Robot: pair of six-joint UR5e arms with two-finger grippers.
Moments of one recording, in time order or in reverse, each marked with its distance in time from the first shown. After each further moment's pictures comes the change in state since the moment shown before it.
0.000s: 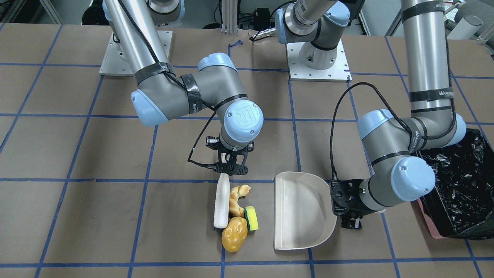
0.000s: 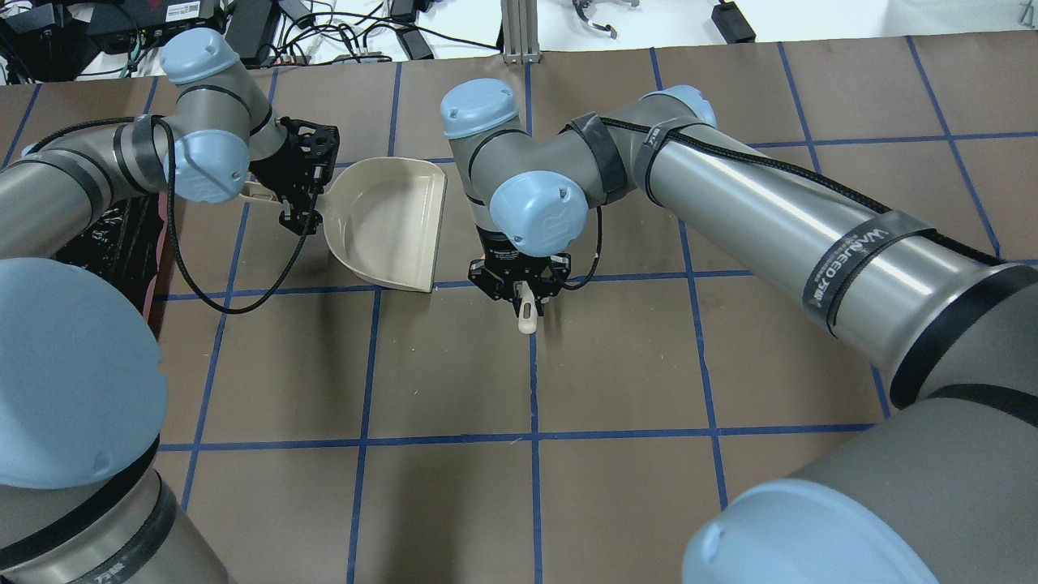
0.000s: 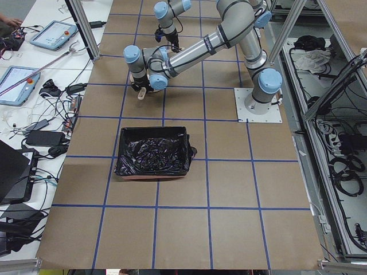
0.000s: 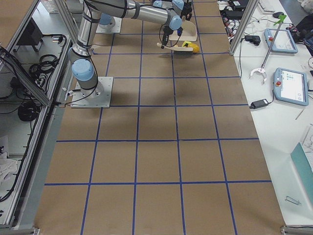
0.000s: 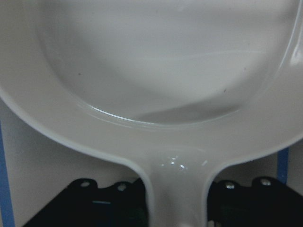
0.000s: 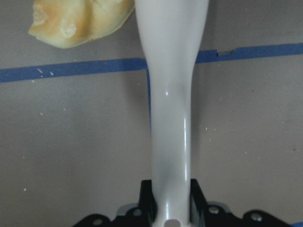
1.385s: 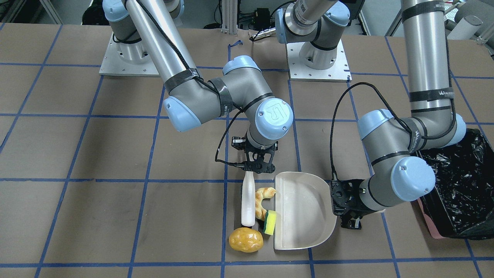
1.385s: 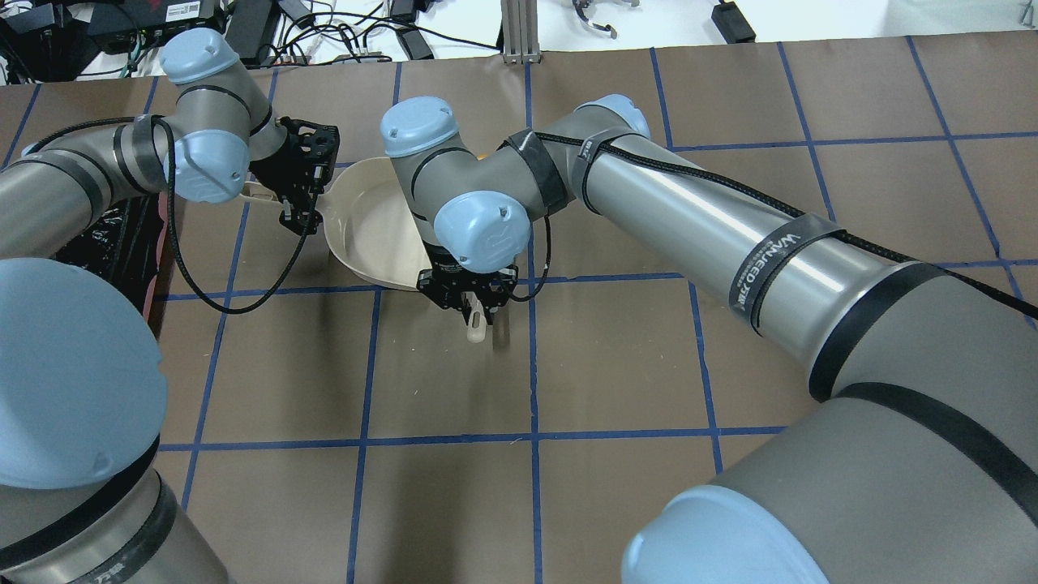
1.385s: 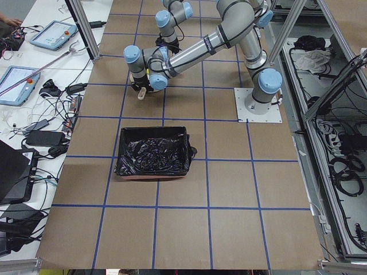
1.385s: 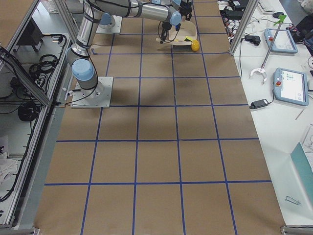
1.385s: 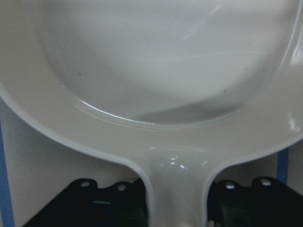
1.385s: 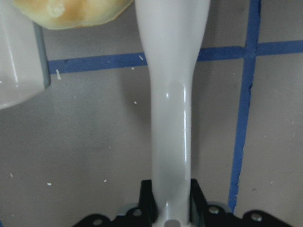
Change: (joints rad) left arm 0.000 0.000 0.000 0.000 -0.001 -0.002; right arm 0.090 0.076 -0.093 -0.022 0.054 0.077
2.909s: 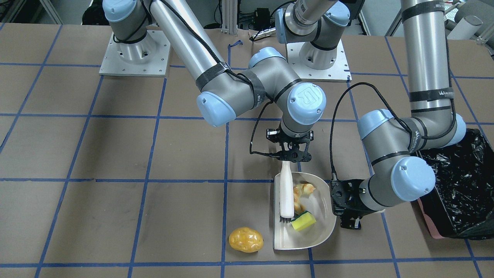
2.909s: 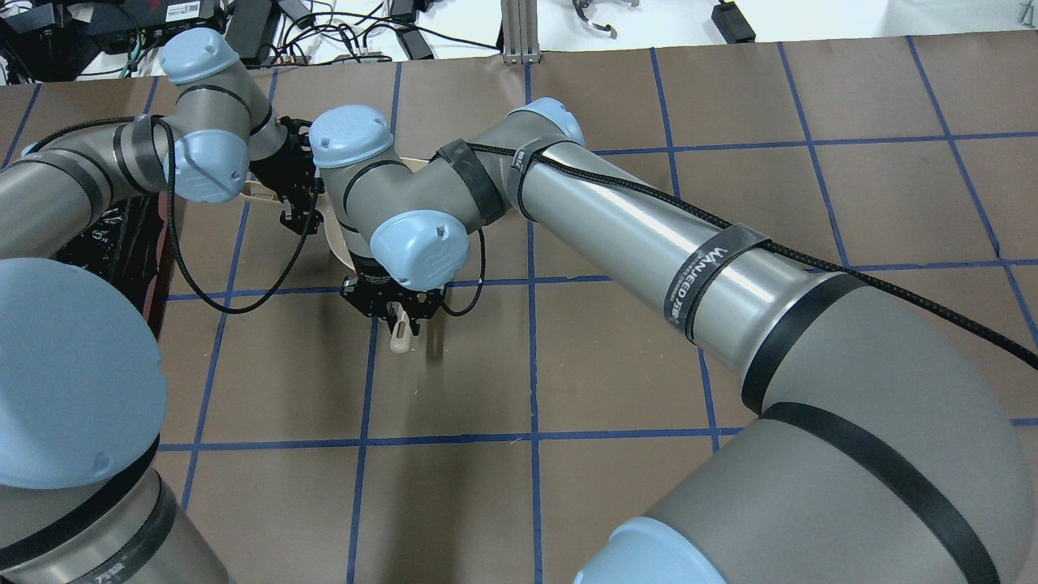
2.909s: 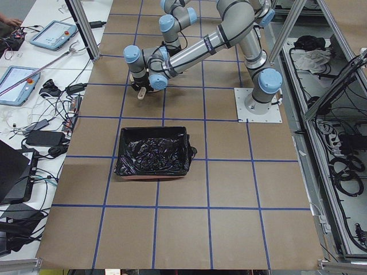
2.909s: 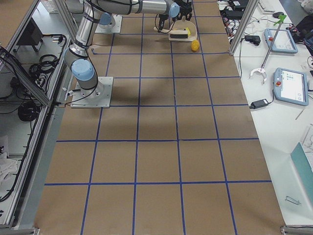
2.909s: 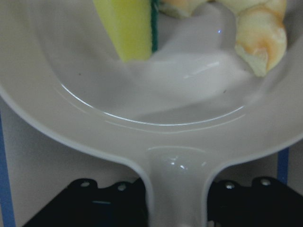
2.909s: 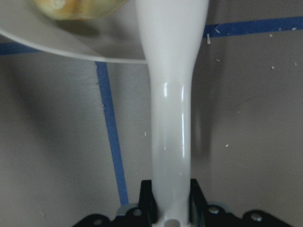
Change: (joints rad) left arm 0.000 0.000 0.000 0.000 -0.005 0.000; right arm 0.099 0.054 -0.129 -0.040 0.137 0.091
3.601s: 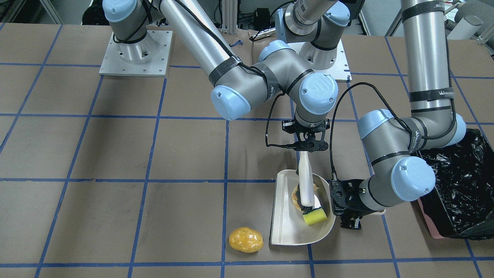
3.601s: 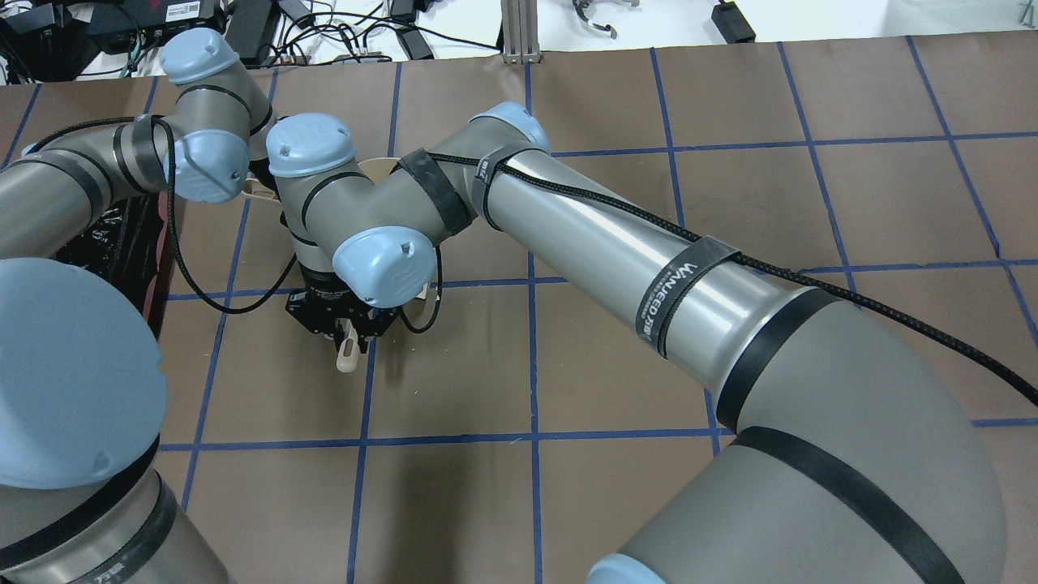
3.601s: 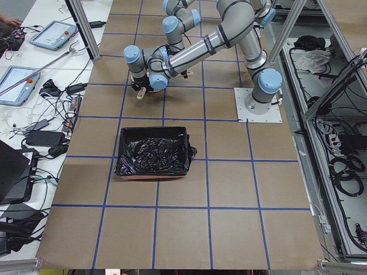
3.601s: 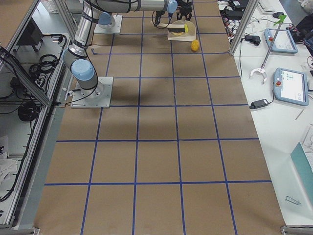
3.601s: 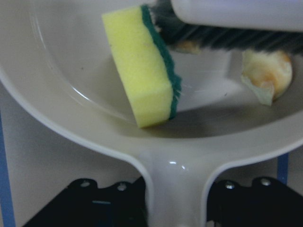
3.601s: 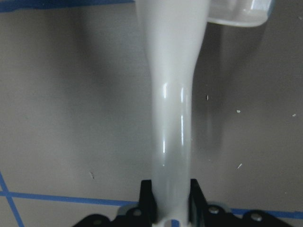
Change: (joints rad) left arm 0.000 0.000 0.000 0.000 0.000 0.000; right arm 0.044 0.009 -0.025 -0.018 0.101 0.000
